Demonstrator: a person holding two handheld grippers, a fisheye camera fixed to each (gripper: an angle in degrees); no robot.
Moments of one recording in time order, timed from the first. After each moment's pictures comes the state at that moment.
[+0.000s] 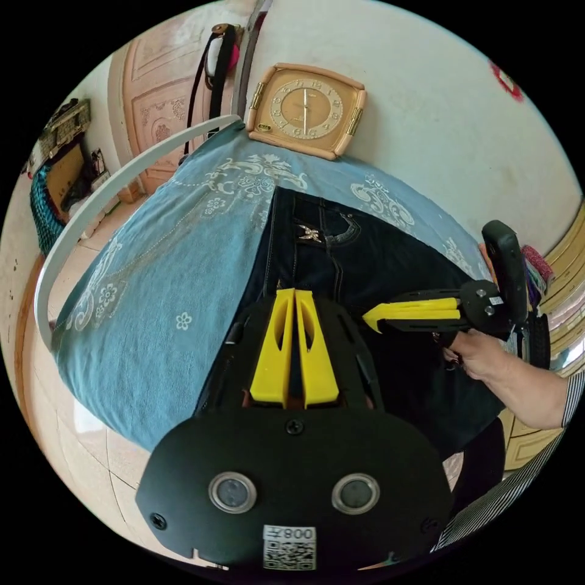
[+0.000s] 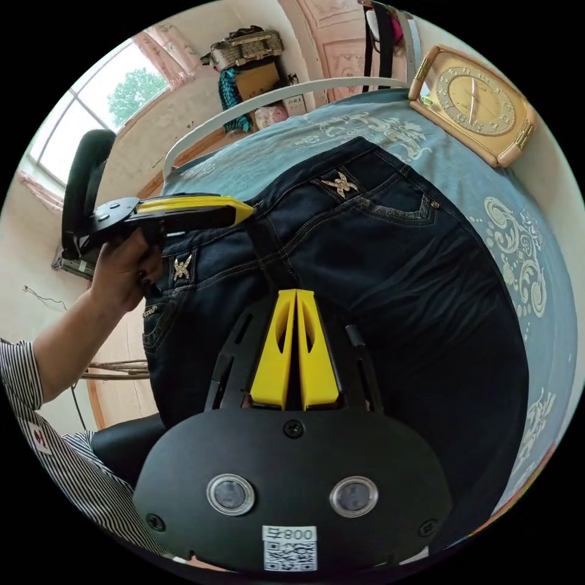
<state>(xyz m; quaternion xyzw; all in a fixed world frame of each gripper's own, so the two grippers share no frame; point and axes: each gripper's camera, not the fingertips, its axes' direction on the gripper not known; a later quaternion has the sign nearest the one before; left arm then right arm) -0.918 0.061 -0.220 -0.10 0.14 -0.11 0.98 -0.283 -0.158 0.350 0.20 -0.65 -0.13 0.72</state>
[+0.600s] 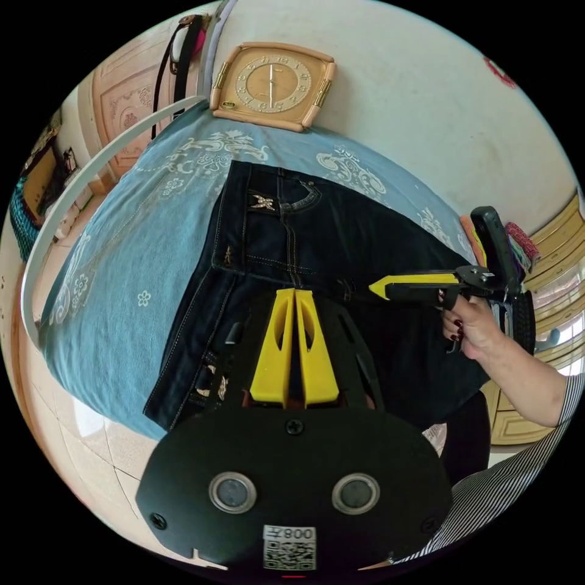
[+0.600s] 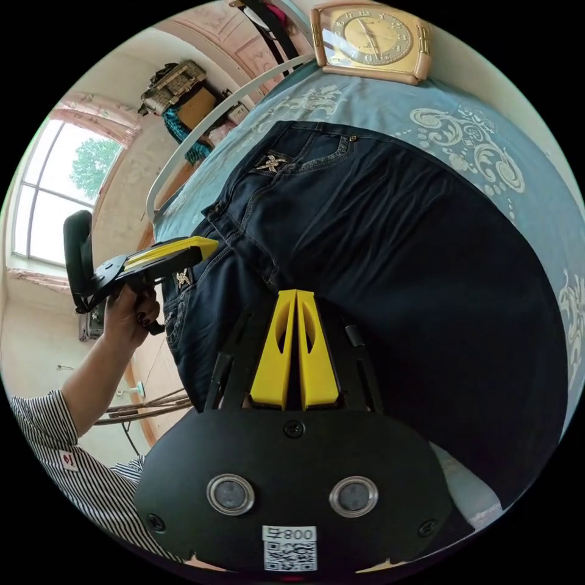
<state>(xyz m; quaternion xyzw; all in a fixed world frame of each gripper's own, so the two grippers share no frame) -0.900 0.085 -0.220 -0.17 0.17 -0.09 0.97 -0.078 -0.191 0.368 0.10 -0.72 -0.02 0.69</state>
